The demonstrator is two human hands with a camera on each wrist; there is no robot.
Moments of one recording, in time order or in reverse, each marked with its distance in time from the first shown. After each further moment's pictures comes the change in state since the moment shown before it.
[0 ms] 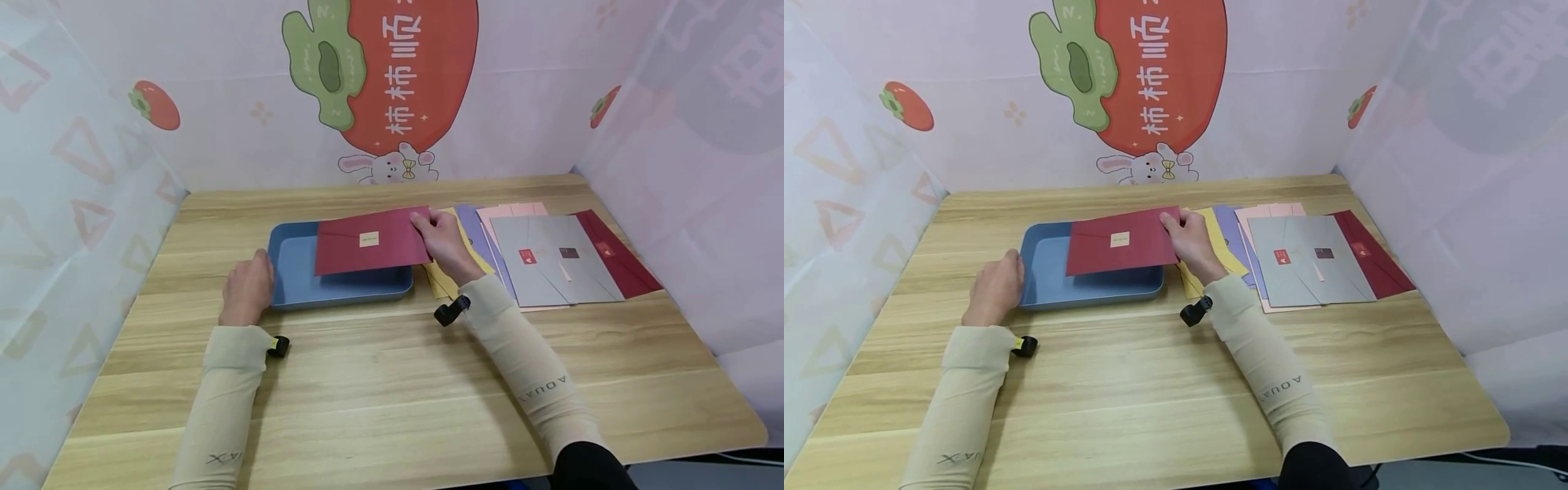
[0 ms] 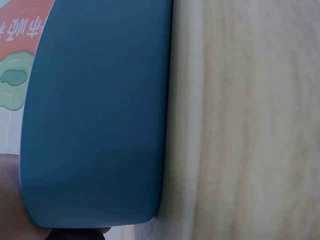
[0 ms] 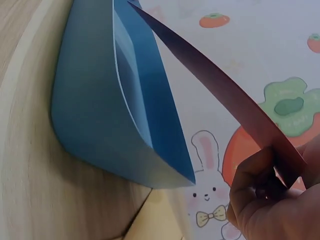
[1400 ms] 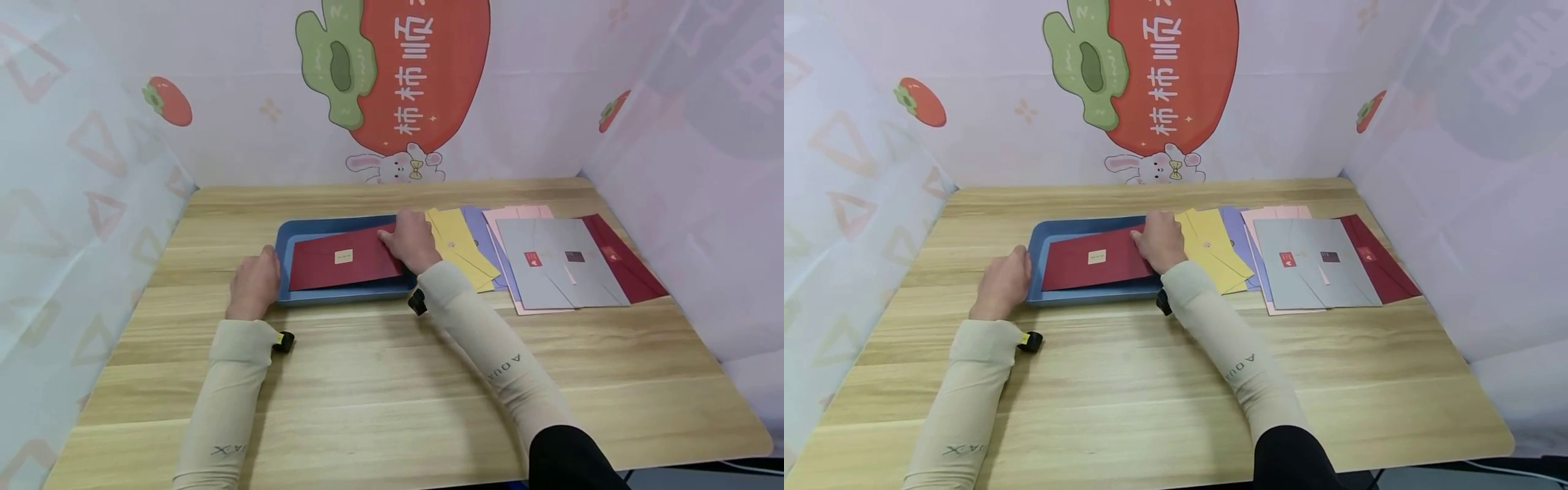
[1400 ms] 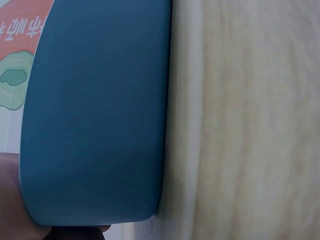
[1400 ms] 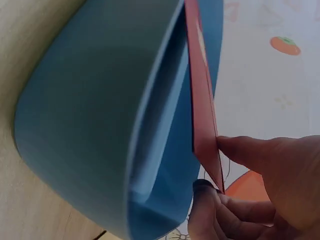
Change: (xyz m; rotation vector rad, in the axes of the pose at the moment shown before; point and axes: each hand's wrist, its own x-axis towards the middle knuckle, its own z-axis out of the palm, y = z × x) left_hand 0.001 -0.001 -0.004 -0.010 0.010 0.004; right_hand 0.018 -0.017 0.069 -0.889 0.060 -0.035
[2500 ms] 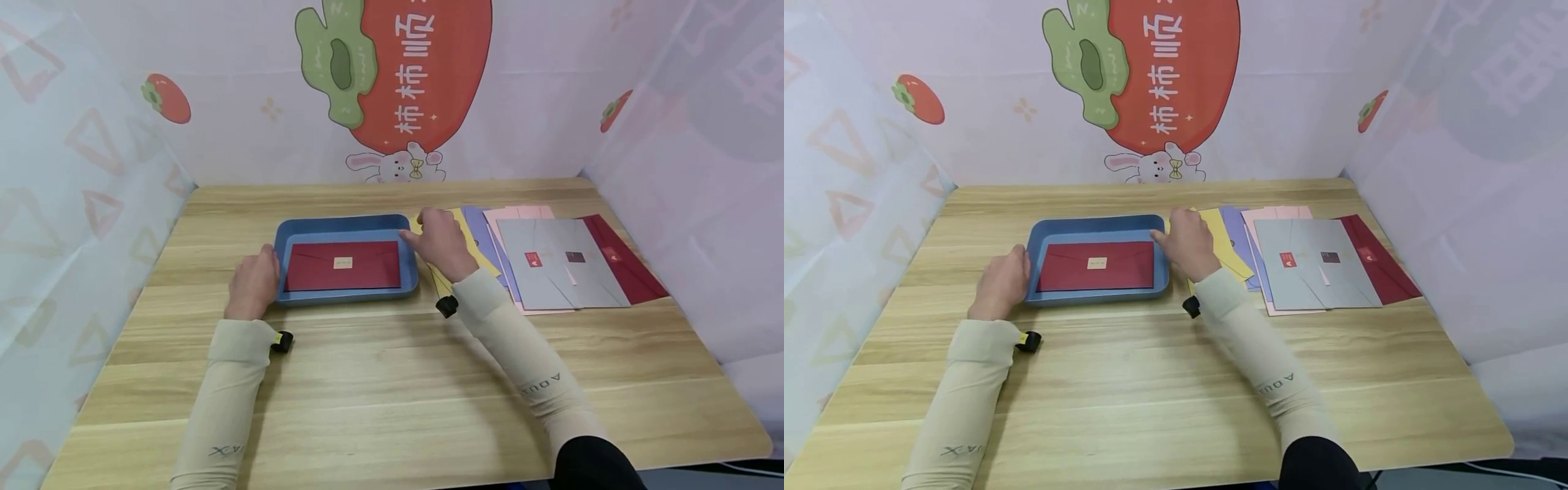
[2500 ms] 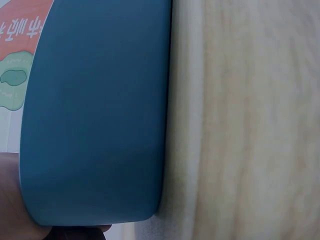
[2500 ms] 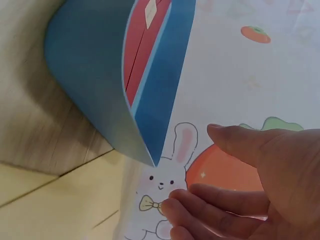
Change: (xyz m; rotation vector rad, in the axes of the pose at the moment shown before) left_hand 0.000 0.001 0.001 -0.009 -0.012 -0.003; right_hand -0.019 0.032 -0.038 -0.019 -0.011 -0.067
